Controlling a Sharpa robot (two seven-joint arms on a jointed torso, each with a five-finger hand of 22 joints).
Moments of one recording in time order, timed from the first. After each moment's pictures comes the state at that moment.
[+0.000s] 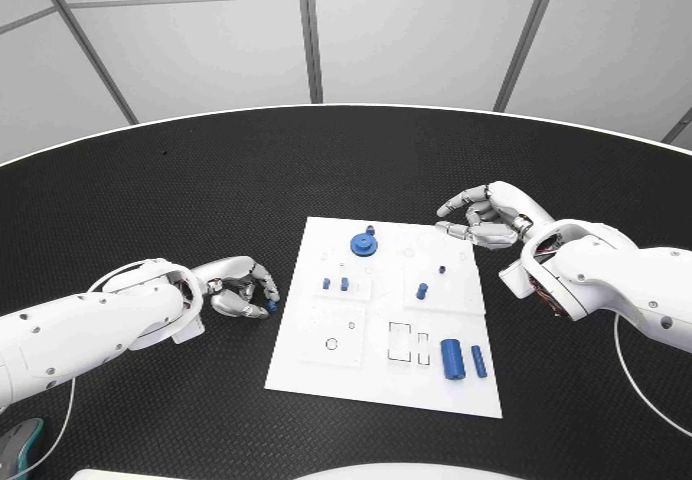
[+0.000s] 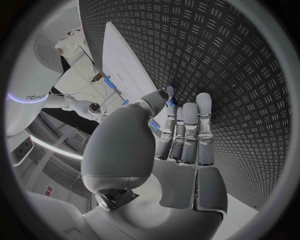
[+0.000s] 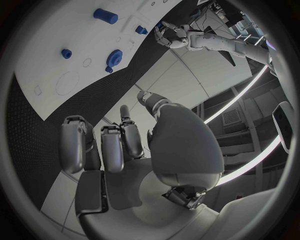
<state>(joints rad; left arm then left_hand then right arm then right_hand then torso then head) 1.13 -0.95 -0.12 1.36 -1.22 -0.07 0.16 1.40 -0.23 0.52 -0.15 0.07 0.90 0.14 0.31 0.28 0.65 0.13 0.83 0.14 0.97 0.06 1.34 0.42 0.18 1.02 0.14 0.94 0.82 1.27 -0.96 -0.11 1.59 -0.83 -0.52 0.07 1.25 -0.21 0.45 0.14 0.33 0.85 0.15 0.34 0.33 1.43 0.06 1.40 1.31 1.46 -0.01 1.52 1.31 0.05 1.47 0.09 1.36 1.31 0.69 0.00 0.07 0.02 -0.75</state>
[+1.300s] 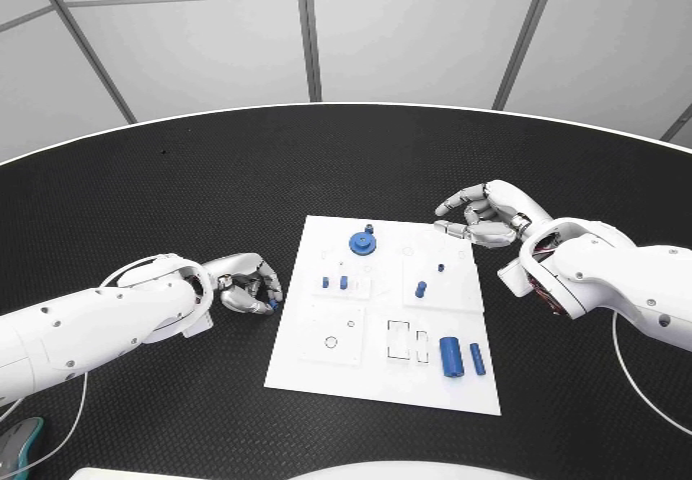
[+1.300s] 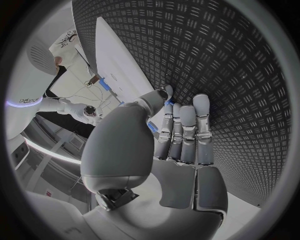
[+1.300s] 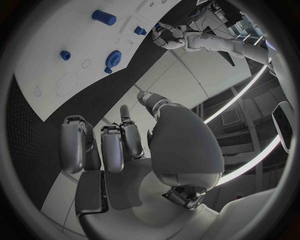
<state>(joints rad) 1.13 -0.90 -0.12 1.32 -1.25 -0.07 0.11 1.40 -0.15 0.61 -0.11 0.07 1.00 0.14 0.31 0.28 0.82 0.09 0.80 0.11 1.02 0.03 1.39 0.44 0.21 1.02 0.12 0.98 0.84 1.27 -0.96 -0.11 1.59 -0.83 -0.51 0.07 1.25 -0.21 0.45 0.14 0.33 0.85 0.15 0.34 0.33 1.43 0.06 1.40 1.31 1.46 -0.01 1.52 1.31 0.05 1.47 0.09 1.36 1.31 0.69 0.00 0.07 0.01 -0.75</state>
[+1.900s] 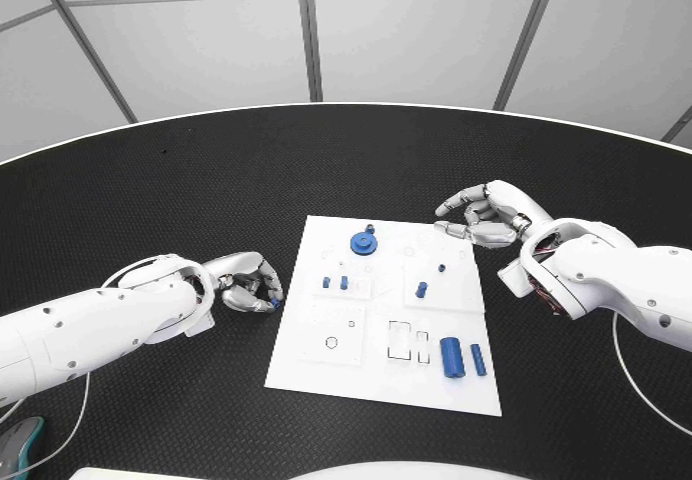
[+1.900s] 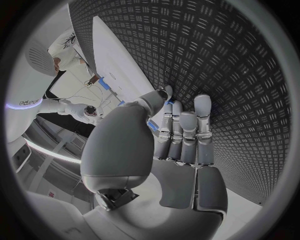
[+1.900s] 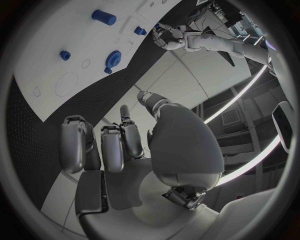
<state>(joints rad) 1.13 -0.90 -0.12 1.32 -1.25 -0.11 0.12 1.38 -0.13 0.60 -0.07 0.06 1.05 0.13 0.30 0.31 0.94 0.06 0.73 0.08 1.13 0.00 1.42 0.56 0.18 1.06 0.09 1.00 0.86 1.27 -0.96 -0.11 1.59 -0.83 -0.51 0.07 1.25 -0.21 0.45 0.14 0.33 0.85 0.15 0.34 0.33 1.43 0.06 1.40 1.31 1.46 -0.01 1.52 1.31 0.05 1.47 0.09 1.36 1.31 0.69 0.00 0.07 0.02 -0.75</state>
